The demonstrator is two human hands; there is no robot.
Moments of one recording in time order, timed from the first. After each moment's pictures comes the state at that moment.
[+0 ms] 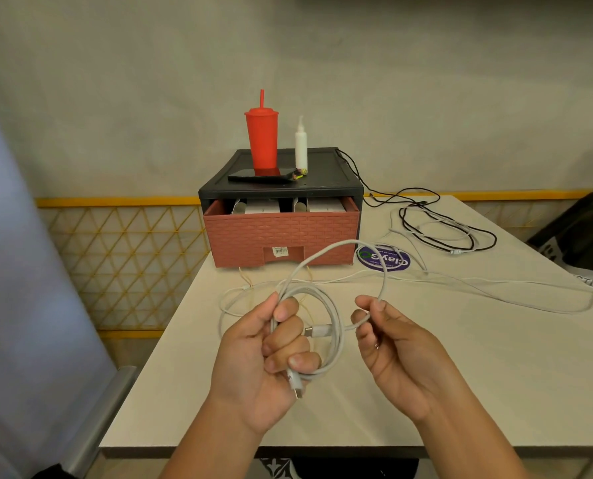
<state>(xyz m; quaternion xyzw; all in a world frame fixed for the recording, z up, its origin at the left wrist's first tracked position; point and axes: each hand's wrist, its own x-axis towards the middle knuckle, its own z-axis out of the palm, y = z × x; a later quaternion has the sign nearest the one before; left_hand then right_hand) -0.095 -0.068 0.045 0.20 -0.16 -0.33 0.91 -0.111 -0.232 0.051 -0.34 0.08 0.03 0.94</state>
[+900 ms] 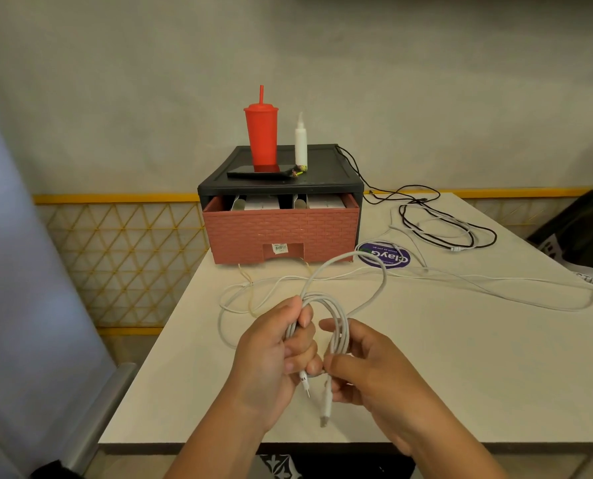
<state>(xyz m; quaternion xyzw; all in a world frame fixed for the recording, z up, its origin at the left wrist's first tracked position) -0.108 -0.087 0.054 0.48 -0.07 -0.13 0.87 -0.128 -0.214 0.034 -0.69 0.00 0.08 0.72</state>
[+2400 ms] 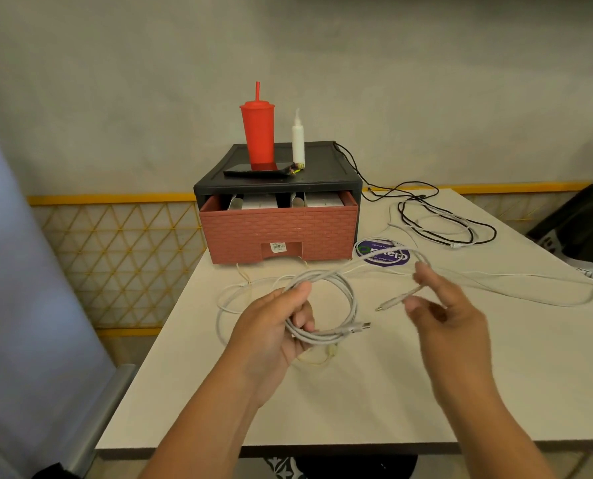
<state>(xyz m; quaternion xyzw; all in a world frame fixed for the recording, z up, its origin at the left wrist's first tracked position) -0.085 -0.086 0.061 0.54 -0.06 -0.13 0.83 -0.105 -0.264 0.033 -0.69 0.07 -0.31 0.65</state>
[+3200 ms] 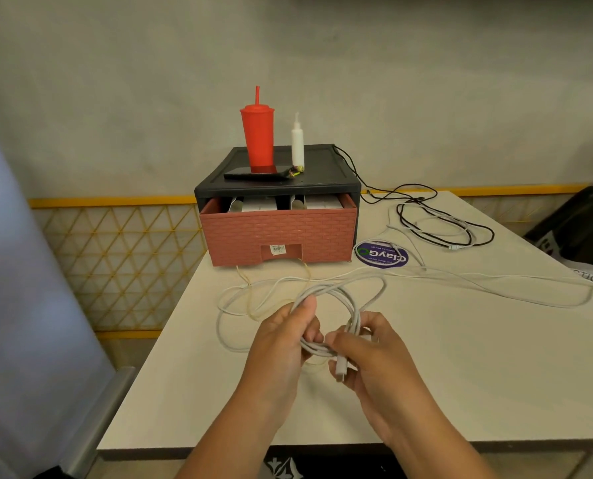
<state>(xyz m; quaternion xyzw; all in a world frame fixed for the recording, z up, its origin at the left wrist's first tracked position) -0.090 -0.098 0.036 0.58 -0.05 -0.05 0.81 -0.124 -0.205 0.041 -0.57 0.10 -0.01 0.82</state>
